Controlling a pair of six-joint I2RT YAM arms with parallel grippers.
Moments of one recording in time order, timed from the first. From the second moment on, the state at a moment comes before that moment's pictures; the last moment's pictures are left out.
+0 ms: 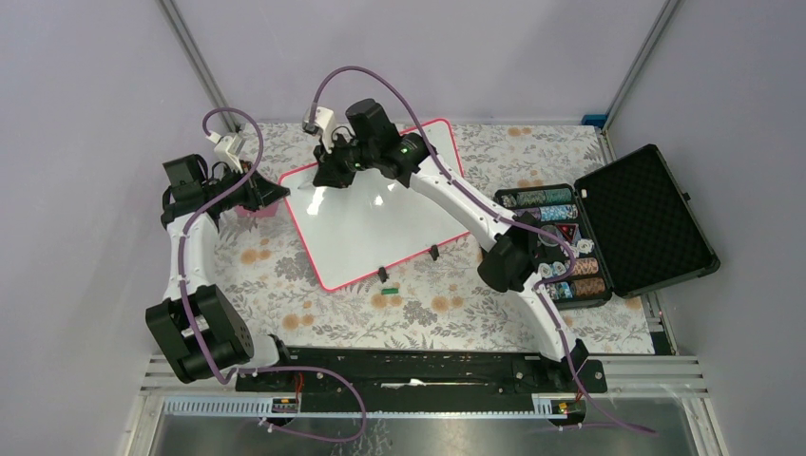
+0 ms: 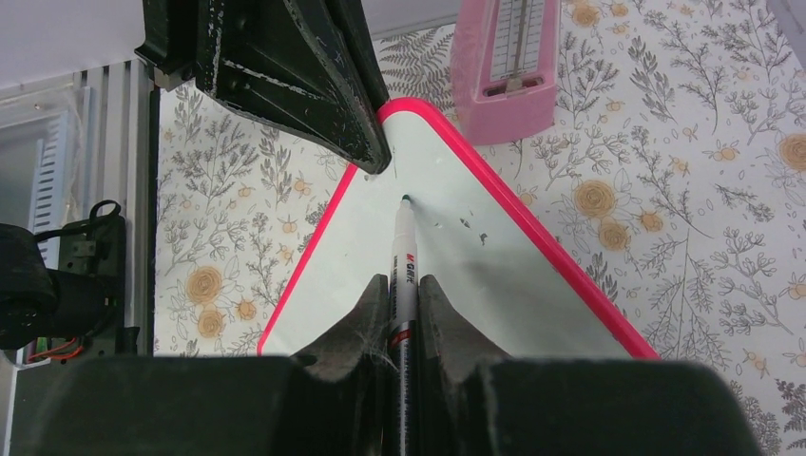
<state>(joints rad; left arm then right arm) 0.40 1.35 1.09 -0.44 1.04 0.12 0.84 2.34 2.50 -0.63 -0.53 -0.15</state>
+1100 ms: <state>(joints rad) 0.40 1.35 1.09 -0.44 1.03 0.13 0.88 2.33 2.36 -0.63 -0.57 -0.18</state>
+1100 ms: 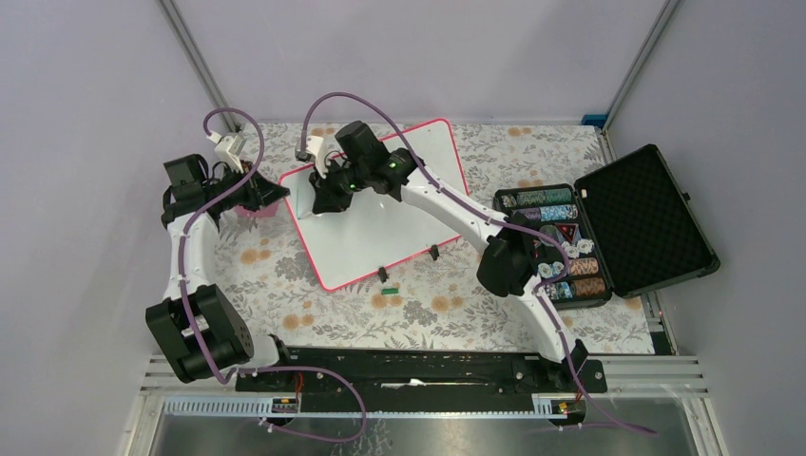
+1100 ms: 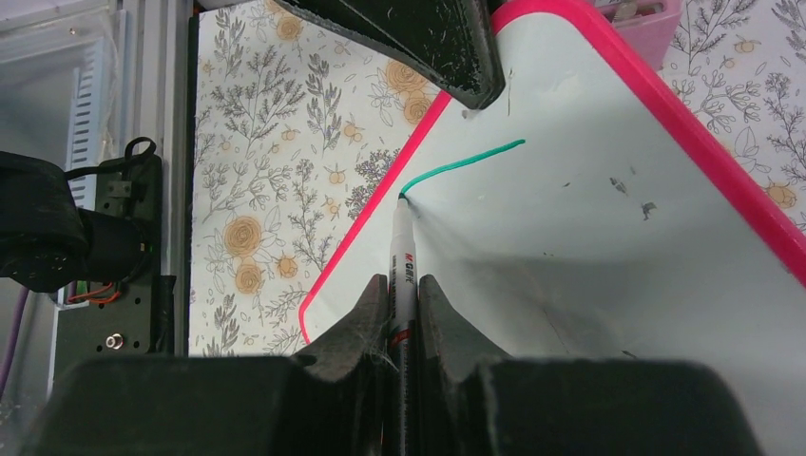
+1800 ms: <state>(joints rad) 0.40 1.35 1.09 -0.44 1.04 0.13 0.85 2.27 2.40 -0.62 -0.58 -0.11</state>
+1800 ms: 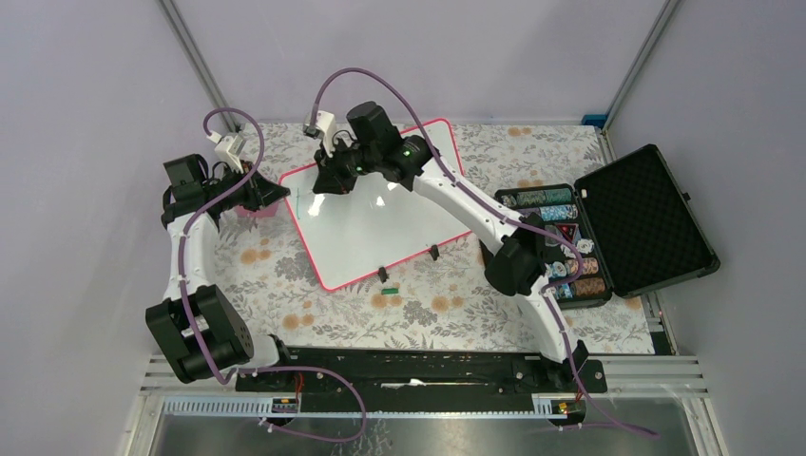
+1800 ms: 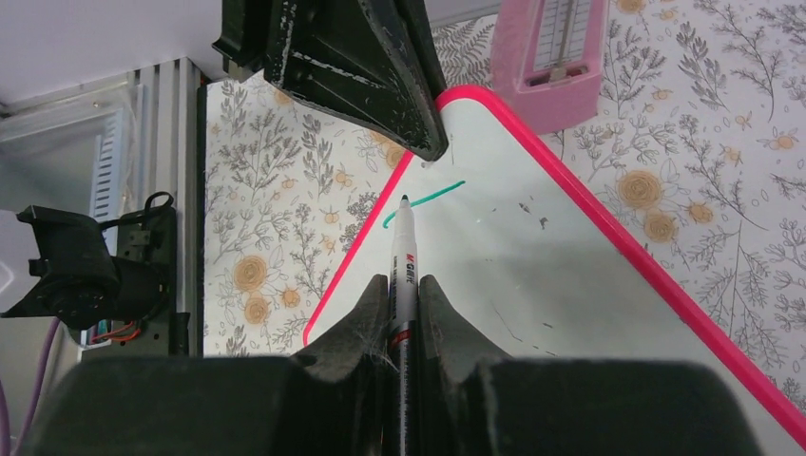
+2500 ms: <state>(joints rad) 0.39 1.34 1.09 -0.44 1.04 0.13 0.85 2.28 2.44 -0.62 -0.49 -0.12</state>
